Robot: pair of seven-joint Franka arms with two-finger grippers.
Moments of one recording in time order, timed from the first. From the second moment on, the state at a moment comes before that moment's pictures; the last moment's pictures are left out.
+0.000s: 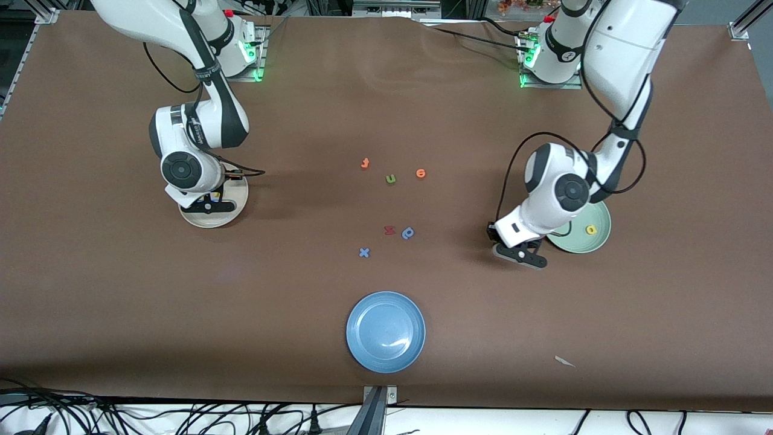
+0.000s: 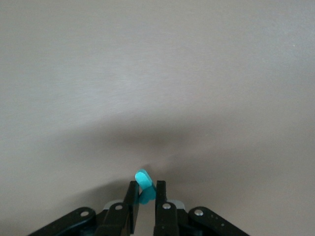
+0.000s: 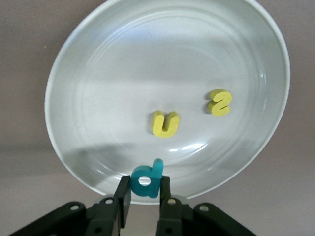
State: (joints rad) left arm -0.20 0.54 -0.09 -1.91 -0.13 2.48 0.09; right arm 0.52 0.35 -0.30 -2.19 -0.06 2.12 0.20
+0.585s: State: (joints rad) left arm -0.03 0.32 -0.01 -2.01 -0.04 2.20 0.23; right arm 0.52 0.25 -0.30 -2.06 -0.06 1.96 0.20
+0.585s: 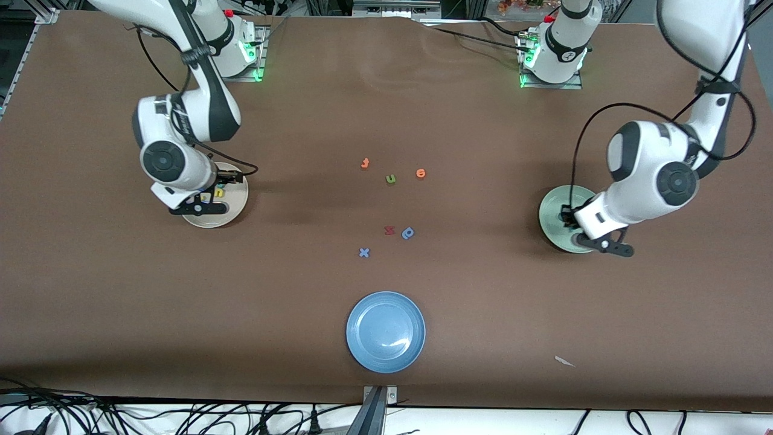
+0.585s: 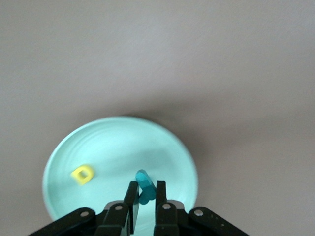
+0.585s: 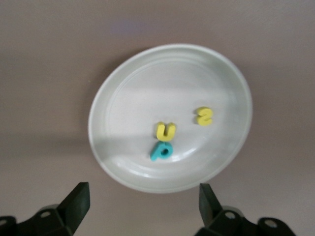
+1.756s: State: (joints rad) left arm 0.02 0.16 0.02 -2.09 -0.03 2.22 0.36; right arm 0.43 0.24 -0.33 -1.48 0.02 1.54 0.02
